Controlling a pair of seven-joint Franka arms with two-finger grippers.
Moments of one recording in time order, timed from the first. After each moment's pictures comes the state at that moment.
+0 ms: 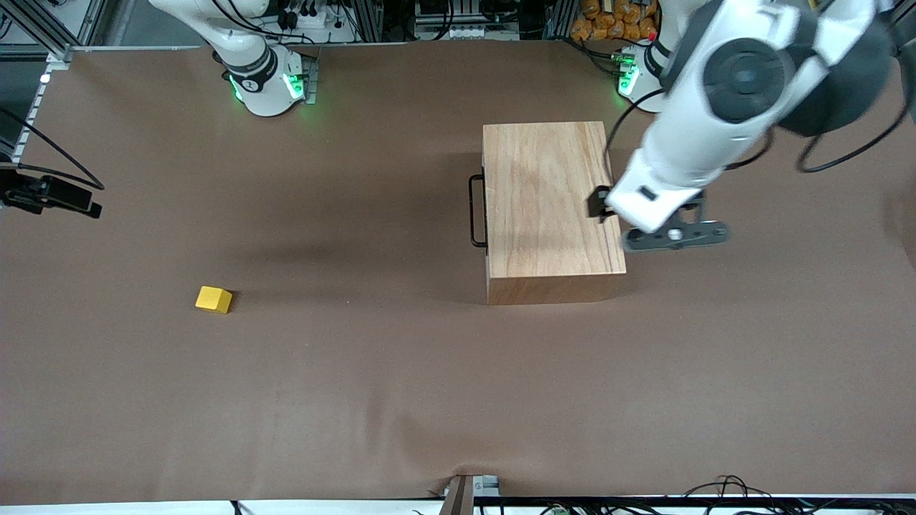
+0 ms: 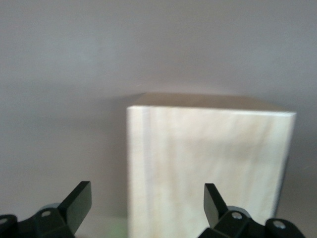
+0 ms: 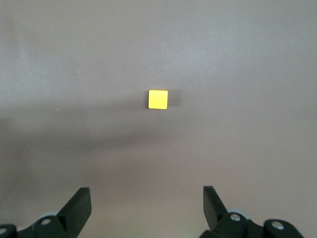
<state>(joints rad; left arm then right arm) -0.43 0.32 -0.10 -1.34 0.04 1.58 -0.59 -0.10 0.10 -0.01 -1.50 0.04 1.50 -0.01</state>
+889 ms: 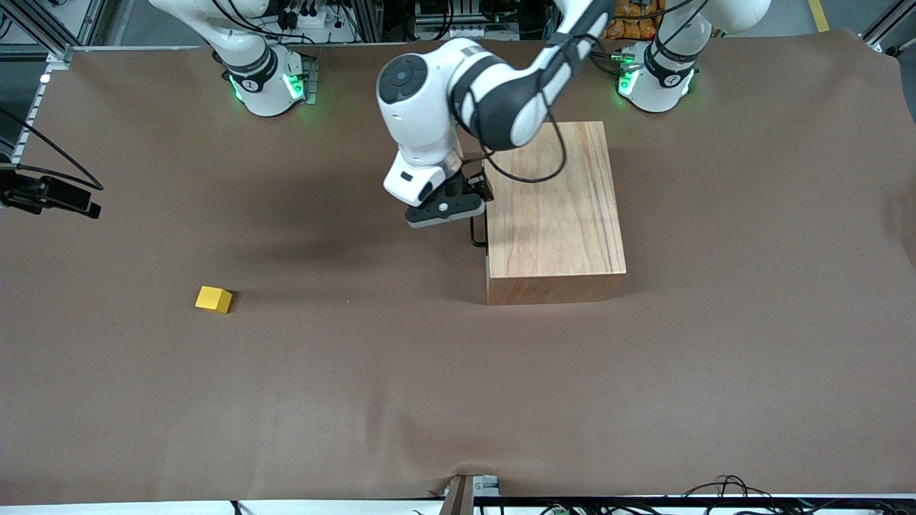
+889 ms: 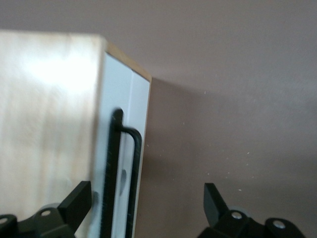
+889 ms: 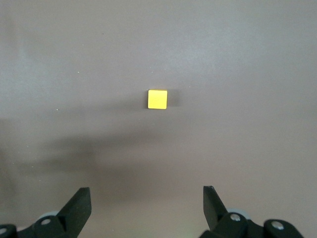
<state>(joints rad) -1.10 0.68 0.23 -1.20 0.05 1.78 -1.05 -0.10 0.10 -0.01 -1.50 0.04 1.50 -0.01</state>
